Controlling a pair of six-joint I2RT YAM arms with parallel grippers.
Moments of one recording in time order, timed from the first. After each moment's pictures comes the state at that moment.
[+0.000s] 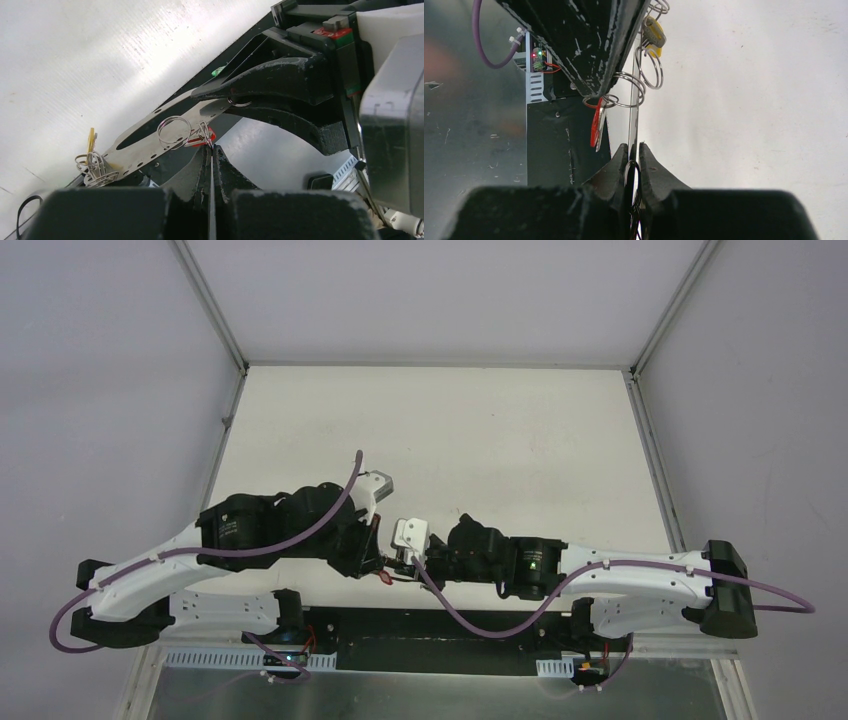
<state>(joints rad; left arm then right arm) -1.27 0.92 1.30 -1.11 -0.06 -0.72 1.41 1.16 0.89 -0.12 0.00 -0.07</state>
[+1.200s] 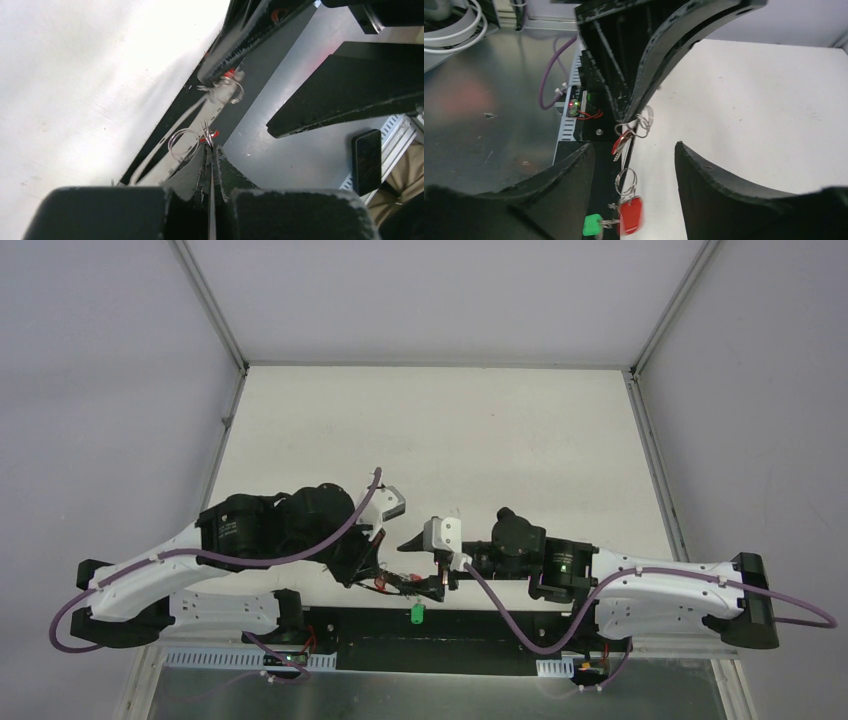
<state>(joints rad) -1.27 0.93 1.31 -1.13 0.02 -0.48 1.39 1.01 0.82 0.05 -0.14 -0.12</state>
